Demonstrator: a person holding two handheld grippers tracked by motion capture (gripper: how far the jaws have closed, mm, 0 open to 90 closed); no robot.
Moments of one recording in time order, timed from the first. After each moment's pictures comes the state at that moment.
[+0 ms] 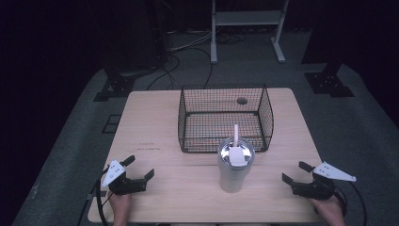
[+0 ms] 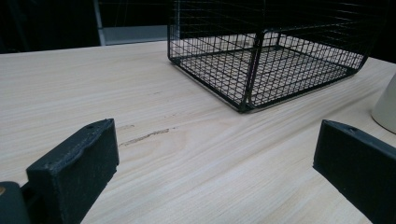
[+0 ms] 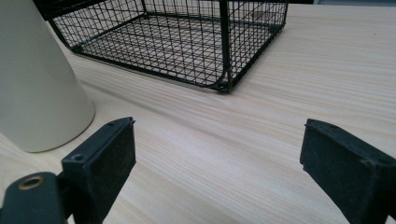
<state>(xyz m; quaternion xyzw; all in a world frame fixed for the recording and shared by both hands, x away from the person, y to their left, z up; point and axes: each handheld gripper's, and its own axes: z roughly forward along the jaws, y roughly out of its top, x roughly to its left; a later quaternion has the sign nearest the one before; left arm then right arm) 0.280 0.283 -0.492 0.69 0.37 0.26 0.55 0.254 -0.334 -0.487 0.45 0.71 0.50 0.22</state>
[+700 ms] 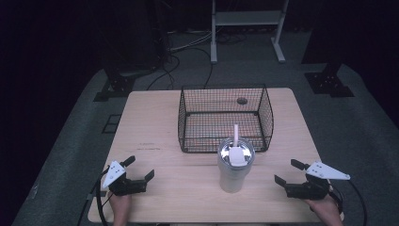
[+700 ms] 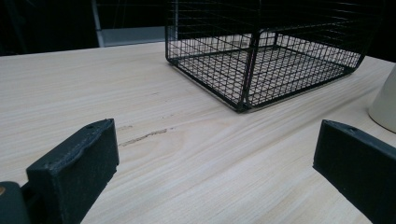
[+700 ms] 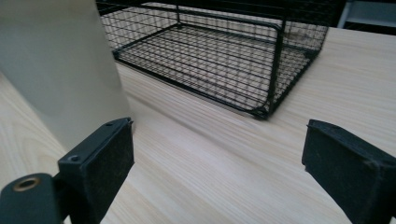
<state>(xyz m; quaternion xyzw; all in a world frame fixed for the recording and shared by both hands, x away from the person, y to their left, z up) 0.278 0.283 -0.492 0.70 0.37 0.27 0.56 0.249 -0.307 -0.462 0.39 0.74 0.51 0.22</state>
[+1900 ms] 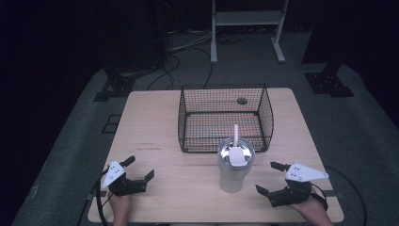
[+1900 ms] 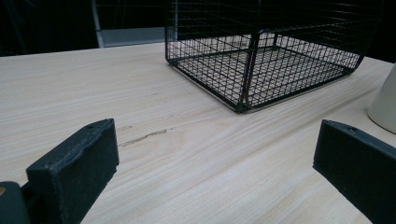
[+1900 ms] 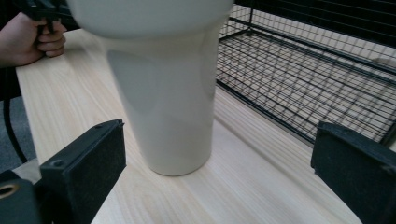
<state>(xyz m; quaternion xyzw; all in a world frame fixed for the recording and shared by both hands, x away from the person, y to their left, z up) 0.278 0.283 -0.492 0.69 0.37 0.27 0.56 0.241 -0.252 -0.442 0.30 0.79 0.51 0.18</state>
